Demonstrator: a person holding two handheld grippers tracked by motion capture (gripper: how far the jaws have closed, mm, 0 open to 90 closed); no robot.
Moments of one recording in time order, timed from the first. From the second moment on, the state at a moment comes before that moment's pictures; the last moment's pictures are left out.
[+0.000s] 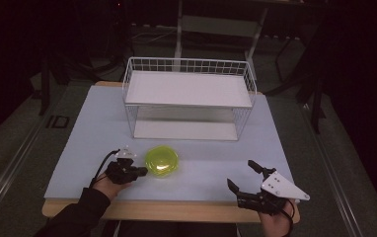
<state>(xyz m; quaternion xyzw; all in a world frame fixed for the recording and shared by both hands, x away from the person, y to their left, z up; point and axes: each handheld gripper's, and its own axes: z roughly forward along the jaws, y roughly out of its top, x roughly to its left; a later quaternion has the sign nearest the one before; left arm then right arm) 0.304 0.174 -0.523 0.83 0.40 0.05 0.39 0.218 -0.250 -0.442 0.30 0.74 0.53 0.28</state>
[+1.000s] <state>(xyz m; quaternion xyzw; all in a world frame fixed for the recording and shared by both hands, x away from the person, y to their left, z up) 0.307 0.120 -0.528 0.84 0.36 -0.01 0.40 0.220 -0.249 -0.444 0.30 0.75 0.52 0.28</state>
